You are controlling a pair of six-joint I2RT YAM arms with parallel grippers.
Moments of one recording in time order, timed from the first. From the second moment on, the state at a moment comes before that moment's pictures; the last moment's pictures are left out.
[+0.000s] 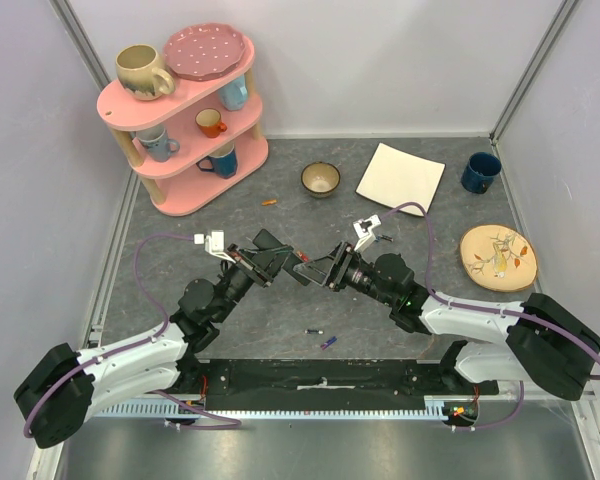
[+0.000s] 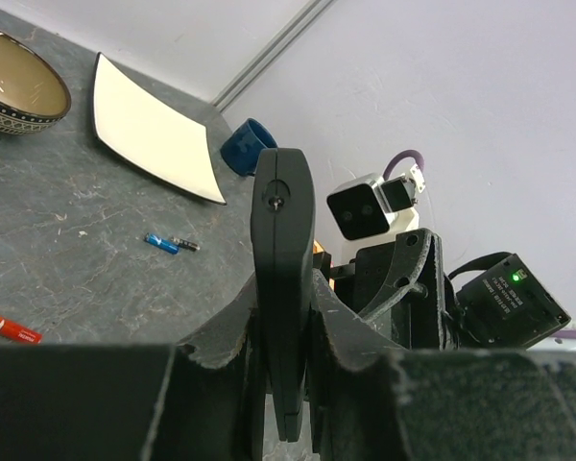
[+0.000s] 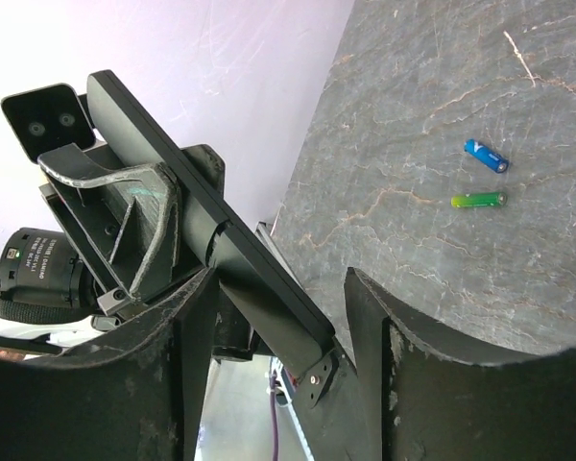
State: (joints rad) left arm -0.83 0.87 0.19 0.92 -0.16 -0.82; right arm 0.89 1.26 0.42 0.80 -0.11 1.09
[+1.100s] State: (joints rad) left arm -0.77 0.97 0.21 0.85 -0.10 -0.96; right arm 0.89 1.02 0.81 -0.07 -0.05 0.58
